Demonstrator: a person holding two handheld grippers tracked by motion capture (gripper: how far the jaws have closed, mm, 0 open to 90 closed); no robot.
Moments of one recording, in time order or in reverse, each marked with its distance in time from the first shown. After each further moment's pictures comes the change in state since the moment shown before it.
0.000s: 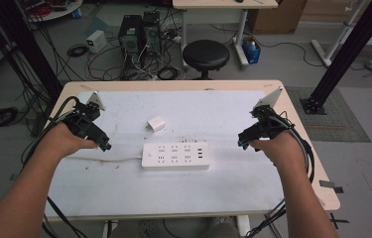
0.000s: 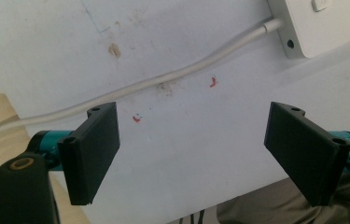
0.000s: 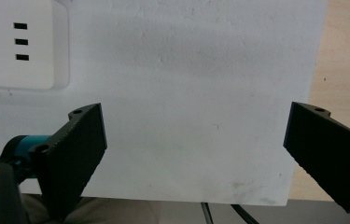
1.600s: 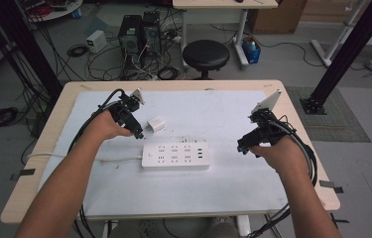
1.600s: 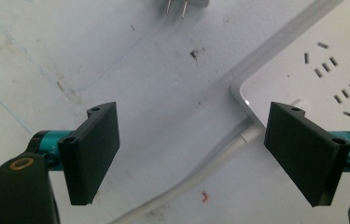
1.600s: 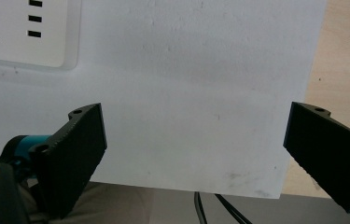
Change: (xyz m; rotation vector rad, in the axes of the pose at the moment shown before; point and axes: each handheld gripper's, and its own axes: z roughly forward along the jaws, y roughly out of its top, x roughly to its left) left arm -0.036 0.094 0.065 -0.059 -0.027 0.255; right arm 0.008 -0.019 -0.011 -0.029 -0.017 -0.060
